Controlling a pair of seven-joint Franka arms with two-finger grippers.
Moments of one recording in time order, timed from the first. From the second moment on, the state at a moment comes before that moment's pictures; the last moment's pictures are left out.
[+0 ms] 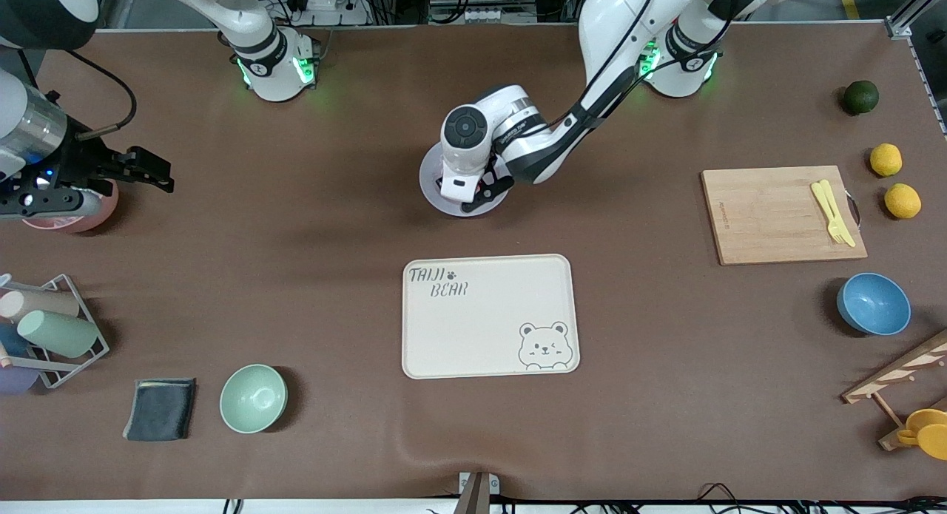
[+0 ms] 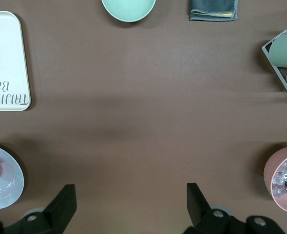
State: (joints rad) left arm -0.53 0.72 -0.49 -1.71 0.12 2.25 -1.57; right arm 0.03 0.01 0.02 -1.65 0.02 1.56 0.01
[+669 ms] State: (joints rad) left arm -0.49 0.55 -0.46 -1.65 0.14 2.11 -1.61; right arm 0.03 0.01 0.02 -1.65 0.02 1.56 0.01
